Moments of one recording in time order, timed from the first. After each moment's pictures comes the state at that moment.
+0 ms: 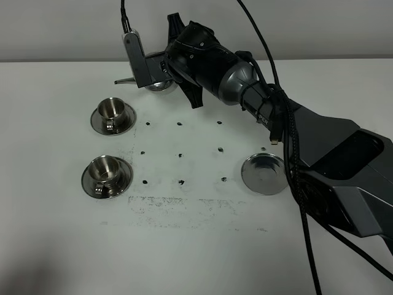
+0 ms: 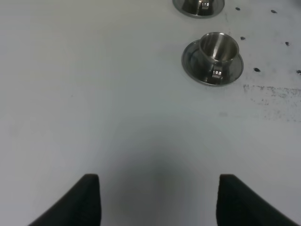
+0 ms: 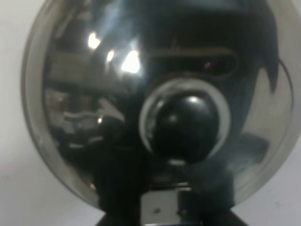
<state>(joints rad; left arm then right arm) -0.02 -0.01 -0.45 -0.08 1.06 0.01 0.62 2.58 -2.44 -0.52 0.85 -0.95</state>
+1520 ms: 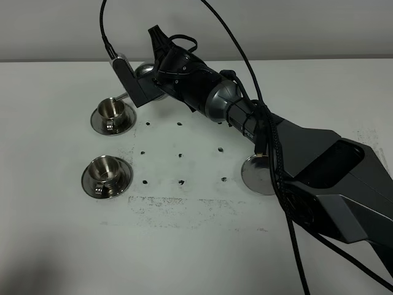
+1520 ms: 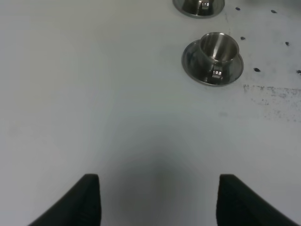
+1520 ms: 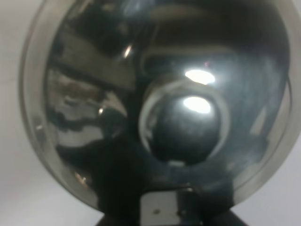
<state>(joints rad) -0.02 -0.01 -0.45 -0.08 1.06 0.01 0.65 2.63 -2.44 -0.70 0.76 -1.01</state>
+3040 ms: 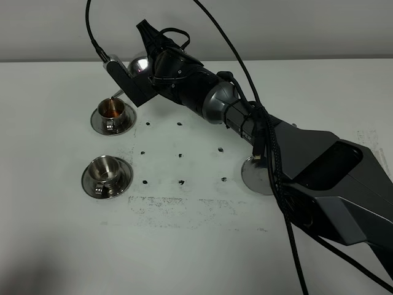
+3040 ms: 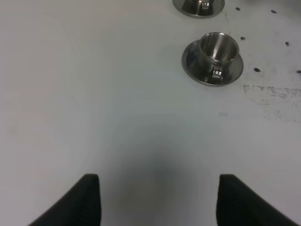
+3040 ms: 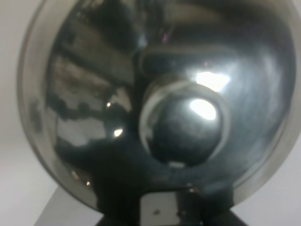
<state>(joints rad) -0.02 -0.01 -0.45 -0.08 1.06 0.01 0.66 2.63 -2.44 -0.81 0.68 -1.06</state>
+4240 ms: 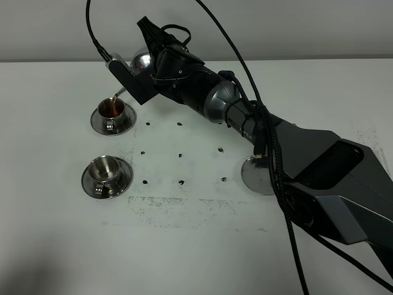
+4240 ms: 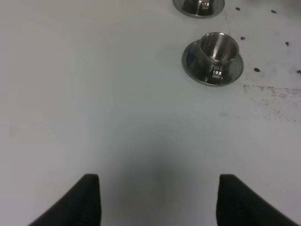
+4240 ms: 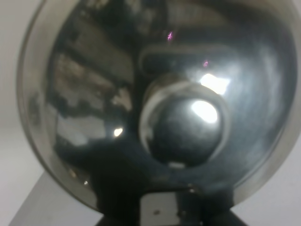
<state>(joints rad) -0.02 -0.01 -0.45 -0.08 1.06 0.01 0.66 2.63 -2.44 -0.87 0.67 -1.05</state>
